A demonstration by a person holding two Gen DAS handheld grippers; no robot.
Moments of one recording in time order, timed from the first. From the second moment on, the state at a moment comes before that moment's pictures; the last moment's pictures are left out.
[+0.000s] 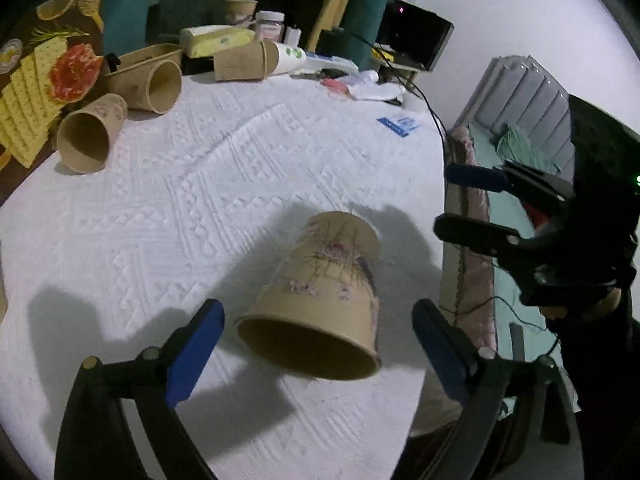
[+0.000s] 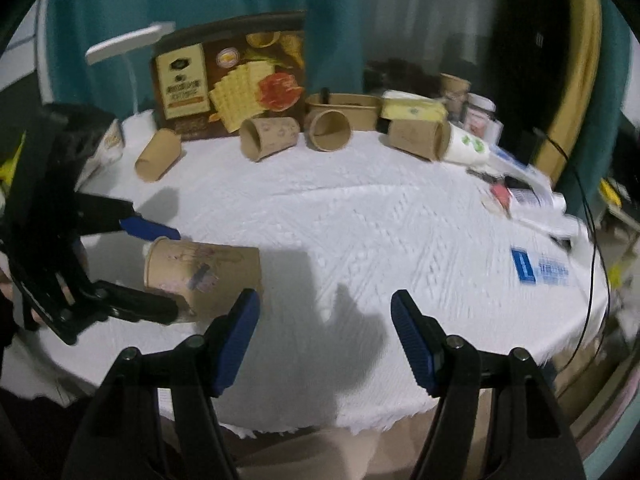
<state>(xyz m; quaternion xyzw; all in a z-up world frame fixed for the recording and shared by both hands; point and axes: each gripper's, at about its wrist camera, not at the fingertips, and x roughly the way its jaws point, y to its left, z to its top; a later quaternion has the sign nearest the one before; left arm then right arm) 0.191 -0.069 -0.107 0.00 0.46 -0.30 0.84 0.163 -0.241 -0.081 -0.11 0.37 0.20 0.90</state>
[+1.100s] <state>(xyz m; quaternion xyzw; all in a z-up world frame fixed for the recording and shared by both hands) 0.054 0.073 -0.119 -0.20 0.42 -0.10 0.88 0.165 -0.056 -0.140 -0.70 0.37 0.39 0.47</state>
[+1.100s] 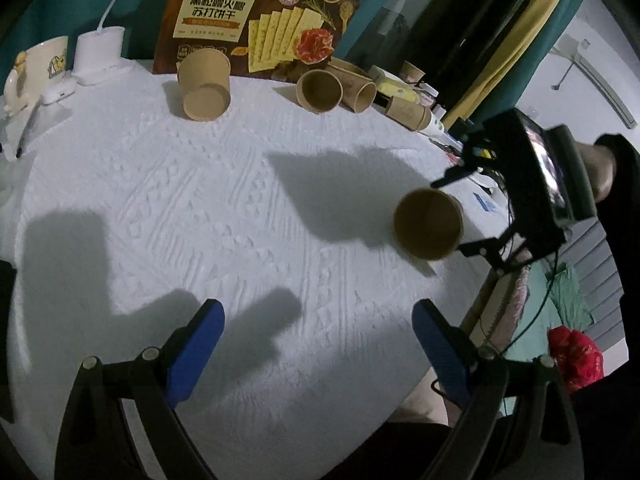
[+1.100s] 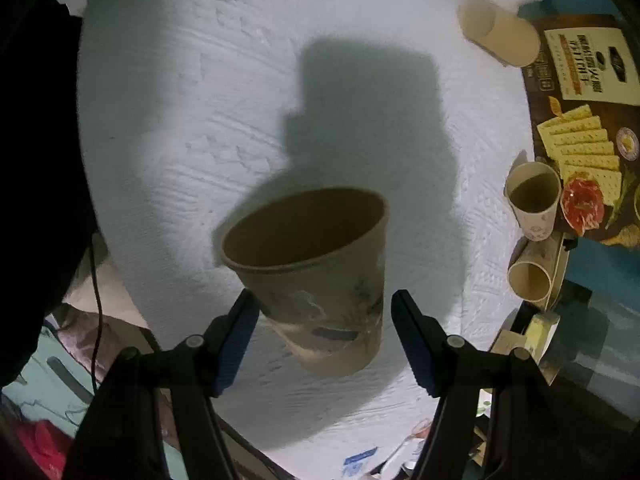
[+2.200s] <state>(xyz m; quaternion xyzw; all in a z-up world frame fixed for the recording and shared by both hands) 0.072 0.055 -0.104 -0.17 0.41 -0.12 0.89 0.205 -0.102 -0.076 -0.43 0.36 0.41 0.72</state>
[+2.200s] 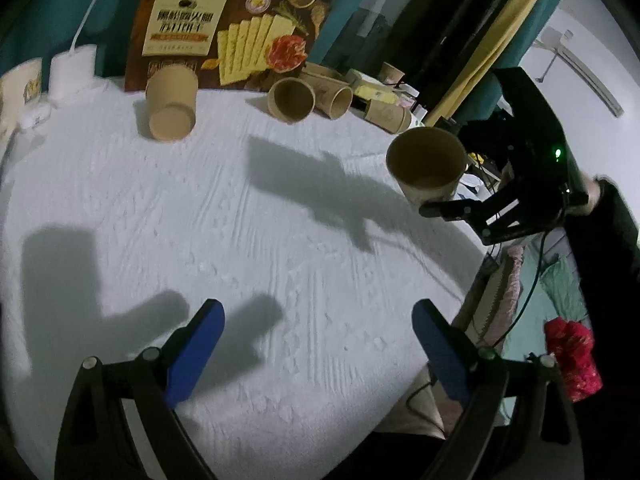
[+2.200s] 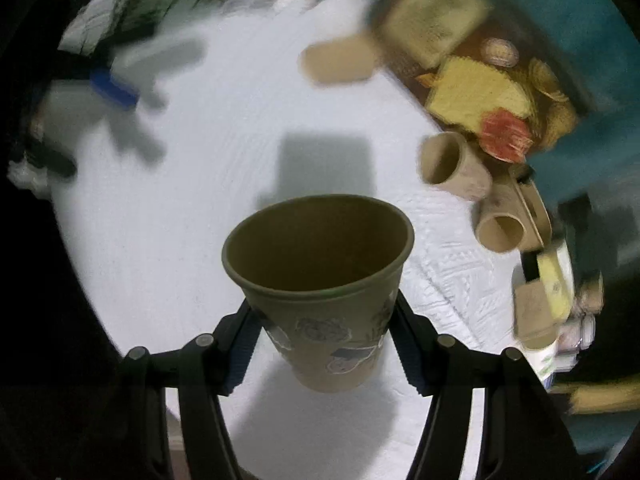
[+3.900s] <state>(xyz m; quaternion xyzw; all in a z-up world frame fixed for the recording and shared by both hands) 0.105 0.030 -0.114 -0.13 0.41 -0.11 0.89 0.164 -0.178 -0.154 -0.01 0.28 0.17 0.94</state>
